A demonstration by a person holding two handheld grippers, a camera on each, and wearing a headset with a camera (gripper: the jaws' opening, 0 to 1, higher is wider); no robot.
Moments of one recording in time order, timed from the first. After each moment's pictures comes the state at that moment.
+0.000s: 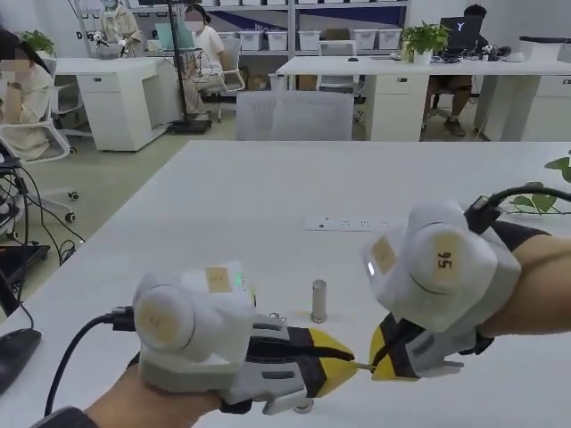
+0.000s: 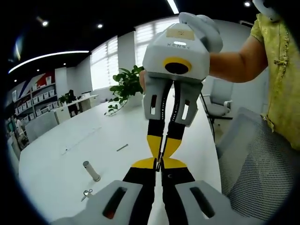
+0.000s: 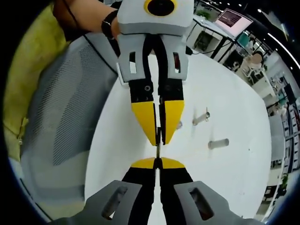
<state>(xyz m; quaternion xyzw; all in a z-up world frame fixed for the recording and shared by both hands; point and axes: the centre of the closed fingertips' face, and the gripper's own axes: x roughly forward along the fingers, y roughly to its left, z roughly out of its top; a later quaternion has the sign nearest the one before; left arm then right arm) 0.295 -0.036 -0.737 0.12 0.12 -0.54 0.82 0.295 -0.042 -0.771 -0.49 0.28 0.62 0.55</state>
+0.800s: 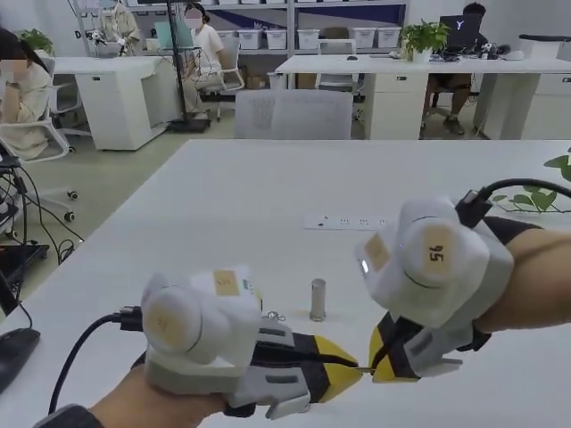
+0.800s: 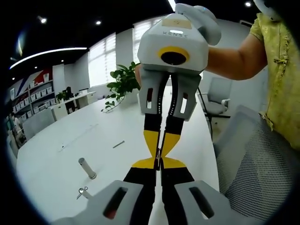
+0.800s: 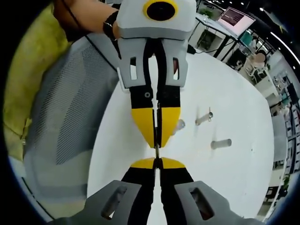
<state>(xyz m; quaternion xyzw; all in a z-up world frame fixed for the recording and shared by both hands) 0.293 -0.037 -0.745 0.12 0.14 -0.55 0.81 0.292 -0.044 -0.769 -0.49 0.29 0.62 0.54</state>
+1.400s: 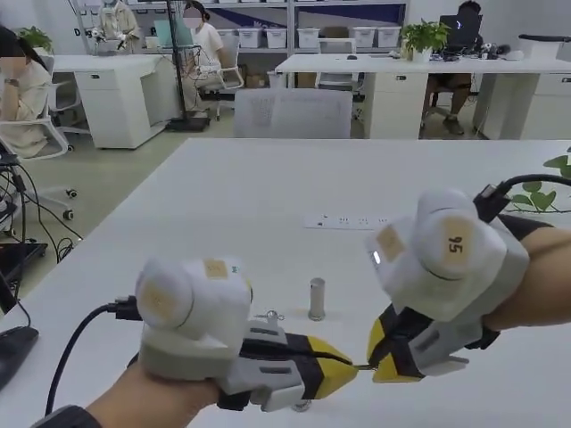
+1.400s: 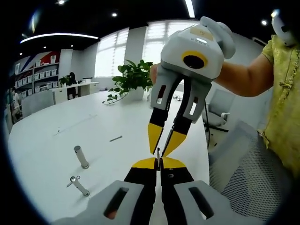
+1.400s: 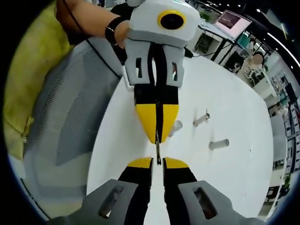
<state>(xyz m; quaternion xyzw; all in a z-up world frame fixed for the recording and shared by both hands) 0.296 -0.034 -0.743 0.03 0.18 -0.55 0.82 0.293 -0.046 -0.764 -0.48 0.28 0.63 0.55</state>
